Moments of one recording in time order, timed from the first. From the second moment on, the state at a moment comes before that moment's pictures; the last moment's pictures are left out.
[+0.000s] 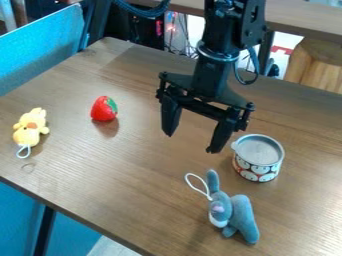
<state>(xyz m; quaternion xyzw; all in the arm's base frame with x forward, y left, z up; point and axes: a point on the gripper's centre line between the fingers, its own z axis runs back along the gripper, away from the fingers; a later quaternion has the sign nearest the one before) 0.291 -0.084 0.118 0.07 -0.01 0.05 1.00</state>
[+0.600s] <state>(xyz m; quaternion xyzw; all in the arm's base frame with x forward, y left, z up) 0.267 -0.129 0.109 0.05 0.00 -0.12 0.99</state>
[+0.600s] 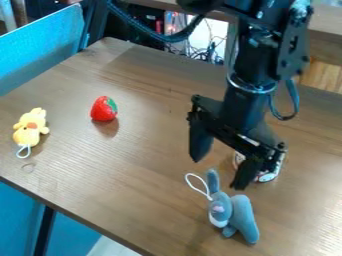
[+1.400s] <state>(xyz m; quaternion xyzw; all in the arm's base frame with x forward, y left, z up) 0.287 -0.161 0.071 0.05 0.05 -0.34 0.94</state>
